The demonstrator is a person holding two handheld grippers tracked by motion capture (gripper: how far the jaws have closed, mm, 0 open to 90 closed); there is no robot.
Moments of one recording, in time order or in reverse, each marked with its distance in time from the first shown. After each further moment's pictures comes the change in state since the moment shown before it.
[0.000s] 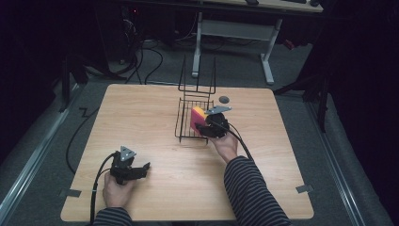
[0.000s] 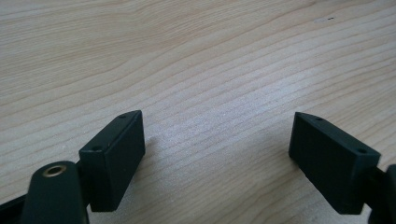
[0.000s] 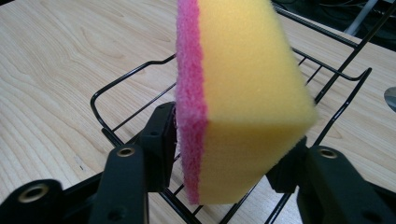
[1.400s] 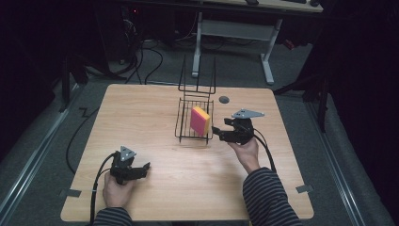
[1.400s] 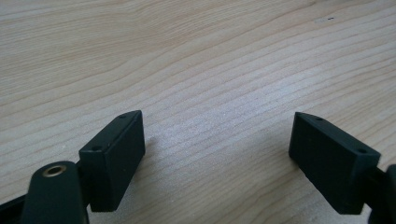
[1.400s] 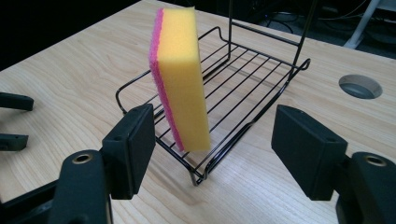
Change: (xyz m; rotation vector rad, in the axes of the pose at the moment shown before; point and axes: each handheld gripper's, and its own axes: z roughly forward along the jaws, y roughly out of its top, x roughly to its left) left arm 0.000 0.000 0.000 0.000 0.000 0.000; right arm -0.031 -0.027 -0.075 -0.111 0.065 0.097
